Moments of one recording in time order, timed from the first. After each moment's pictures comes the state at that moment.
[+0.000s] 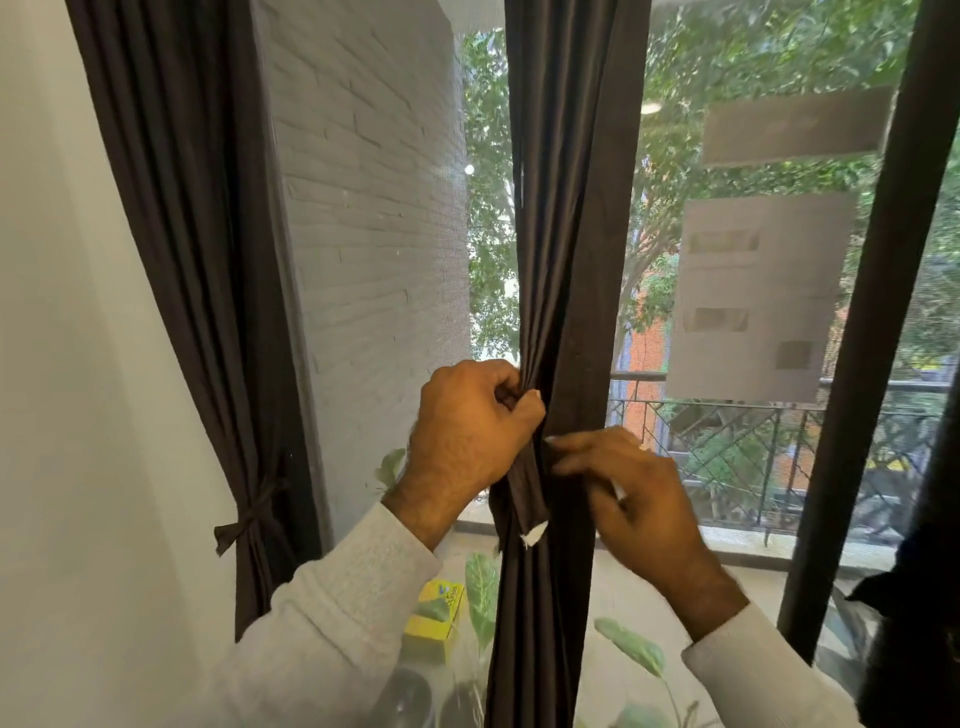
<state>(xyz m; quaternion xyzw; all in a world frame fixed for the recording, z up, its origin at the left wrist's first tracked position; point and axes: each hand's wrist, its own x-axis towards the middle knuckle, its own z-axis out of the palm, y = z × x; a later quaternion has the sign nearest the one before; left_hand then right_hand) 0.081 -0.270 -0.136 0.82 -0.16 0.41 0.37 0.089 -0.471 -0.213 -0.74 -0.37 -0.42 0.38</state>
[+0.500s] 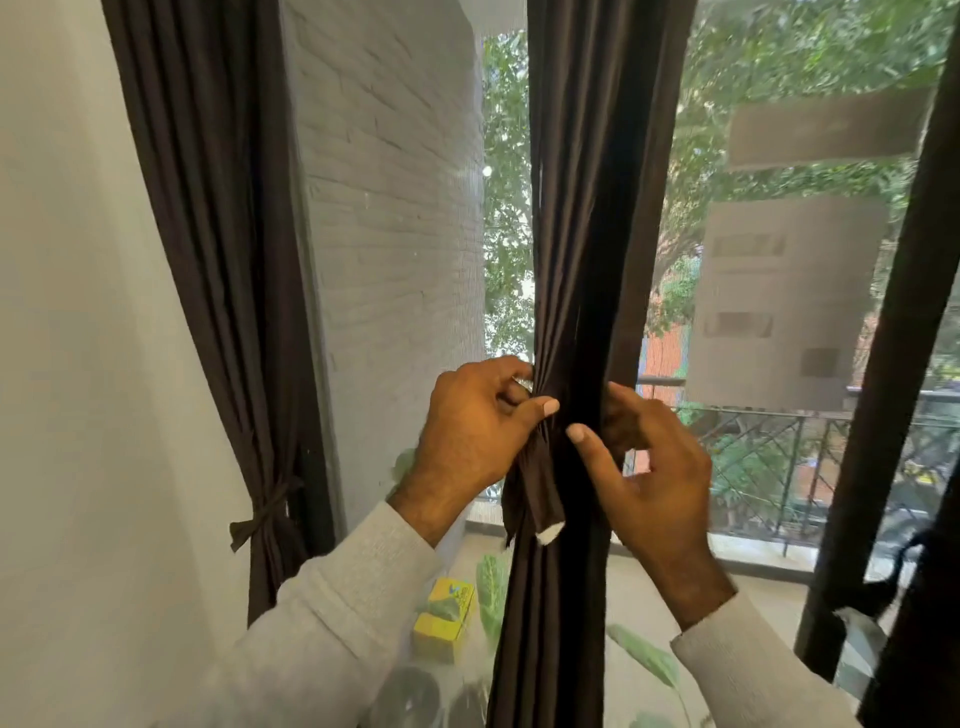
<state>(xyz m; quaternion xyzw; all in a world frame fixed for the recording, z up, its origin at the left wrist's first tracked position) 0.086 -0.259 -0.139 0.80 -0.19 0.38 0.43 0.086 -0.445 -0.197 -0.70 -0.21 -0.50 0.46</state>
